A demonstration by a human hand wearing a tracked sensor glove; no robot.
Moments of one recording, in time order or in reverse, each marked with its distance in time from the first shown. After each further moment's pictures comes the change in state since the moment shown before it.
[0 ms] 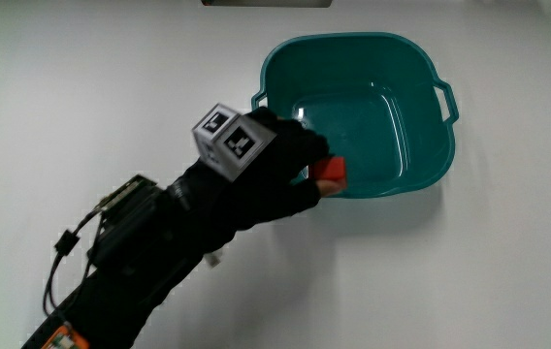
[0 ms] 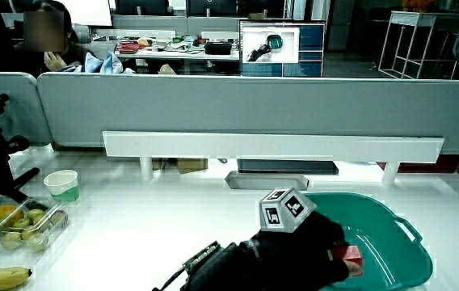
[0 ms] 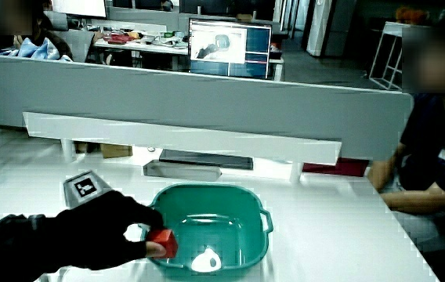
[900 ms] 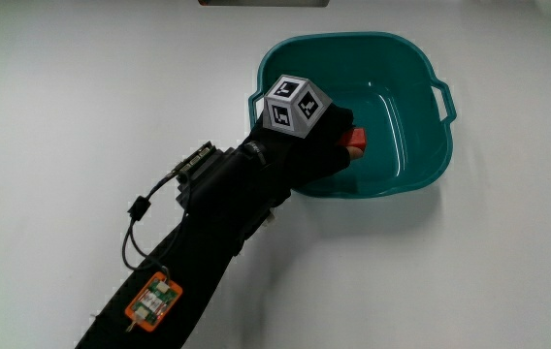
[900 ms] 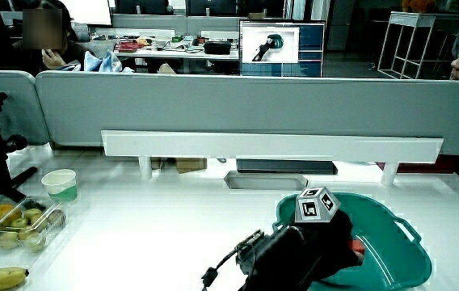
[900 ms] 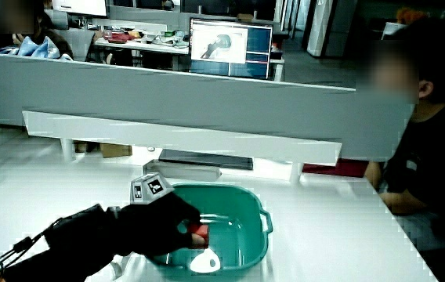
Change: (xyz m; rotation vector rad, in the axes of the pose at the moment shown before) arm -0.015 0.087 -0.031 0.015 0.239 0.101
